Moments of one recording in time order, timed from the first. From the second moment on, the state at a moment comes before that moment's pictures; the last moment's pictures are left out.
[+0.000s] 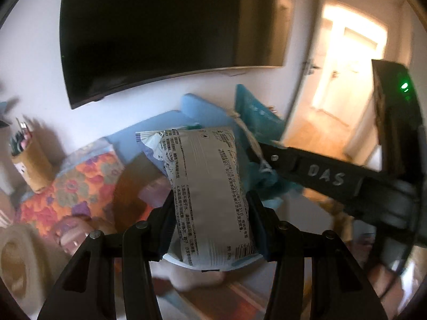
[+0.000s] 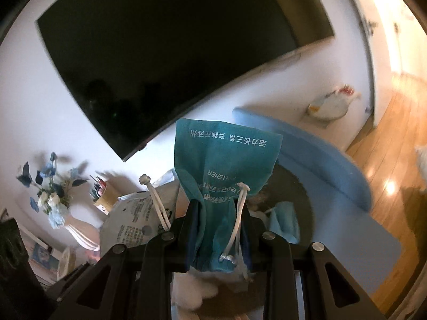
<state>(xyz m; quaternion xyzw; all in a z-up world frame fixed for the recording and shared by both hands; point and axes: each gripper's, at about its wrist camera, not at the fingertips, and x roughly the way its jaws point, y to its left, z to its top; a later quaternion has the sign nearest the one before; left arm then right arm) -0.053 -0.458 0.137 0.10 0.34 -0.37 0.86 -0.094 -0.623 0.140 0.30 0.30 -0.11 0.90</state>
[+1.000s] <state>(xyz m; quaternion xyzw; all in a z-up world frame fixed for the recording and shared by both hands) -0.194 -0.315 0.200 0.14 0.15 -0.37 0.91 -0.192 -0.604 0.171 0.34 0.20 -0.11 0.91</state>
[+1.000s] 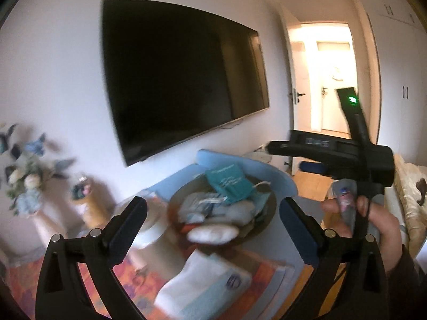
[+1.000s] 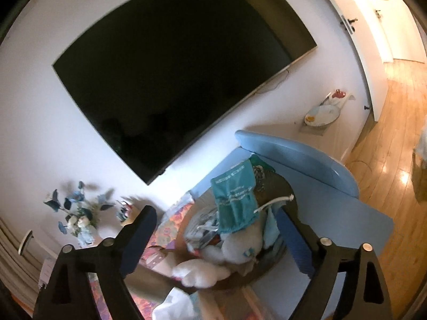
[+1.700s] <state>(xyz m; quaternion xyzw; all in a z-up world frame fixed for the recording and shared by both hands) -0.120 -0.069 0.125 0.10 0.25 -0.09 0.96 -0.127 -0.322 0.096 0.15 0.36 0.06 0.92</state>
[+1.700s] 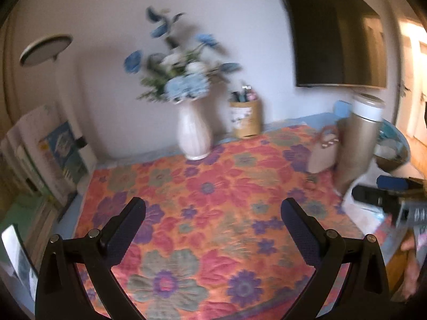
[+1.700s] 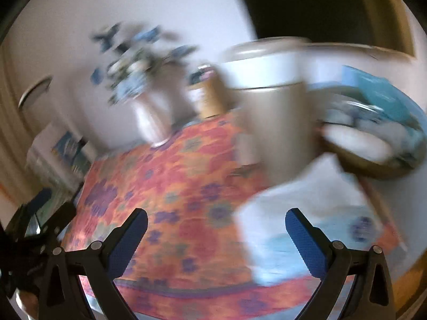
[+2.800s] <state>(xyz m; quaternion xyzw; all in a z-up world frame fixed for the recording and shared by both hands) -0.018 0.009 0.028 0.01 0.33 0.04 0.94 -0.012 -0.176 0.026 -0.01 0.35 0.08 0.93</state>
